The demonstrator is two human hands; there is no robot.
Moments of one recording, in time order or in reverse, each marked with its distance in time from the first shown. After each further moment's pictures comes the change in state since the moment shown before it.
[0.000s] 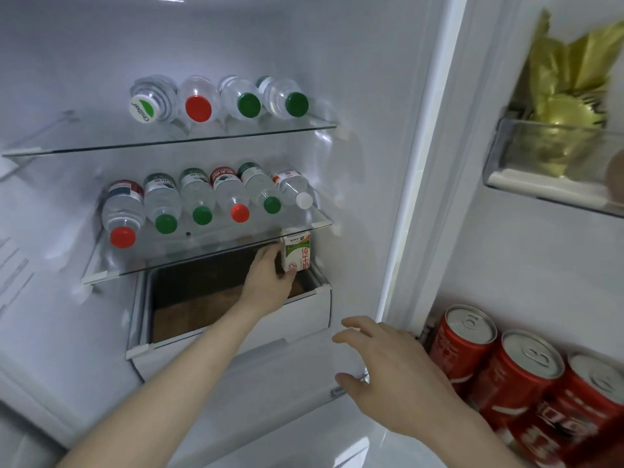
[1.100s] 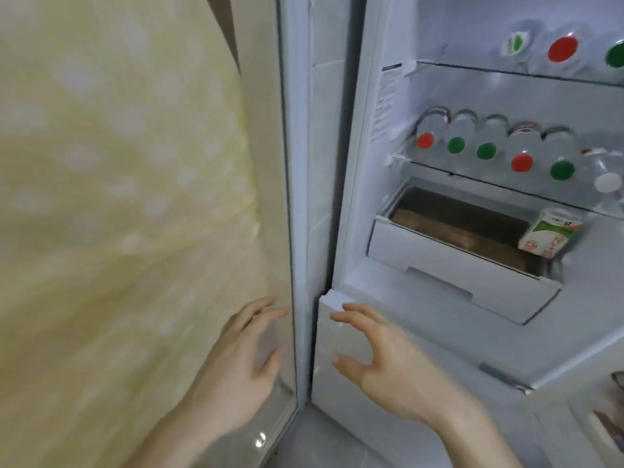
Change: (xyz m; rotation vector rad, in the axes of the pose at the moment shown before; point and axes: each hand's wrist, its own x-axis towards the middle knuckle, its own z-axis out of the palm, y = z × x) left_hand -0.500 0.086 -0.083 0.401 0.463 -0.613; right_hand -0.095 -0.118 0.058 0.336 -0.479 -0.837
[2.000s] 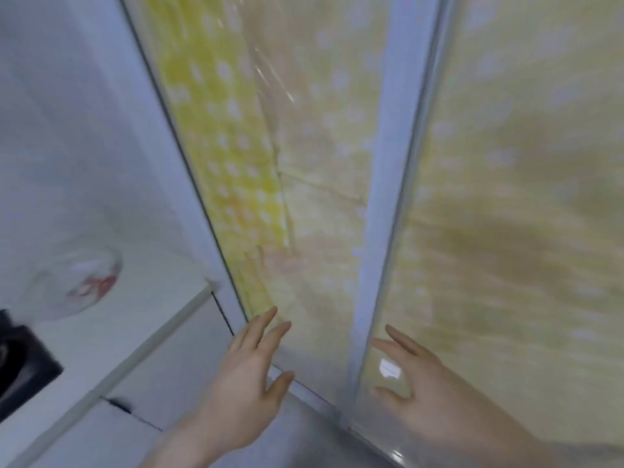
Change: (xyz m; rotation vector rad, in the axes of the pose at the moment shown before) left_hand -0.344 0.099 -0.008 0.258 0.635 -1.344; right_hand 0.000 -0.178 0.159 -0.346 -0.990 -1.113
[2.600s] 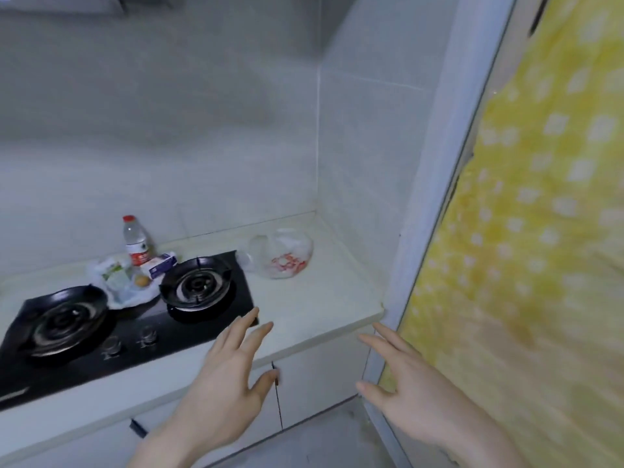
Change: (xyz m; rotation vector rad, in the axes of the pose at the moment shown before) left_hand -0.186 -0.260 -0.123 0.033 0.456 -0.516; right_hand 0.146 -0.322 0.116 -0.147 -0.234 -0.522
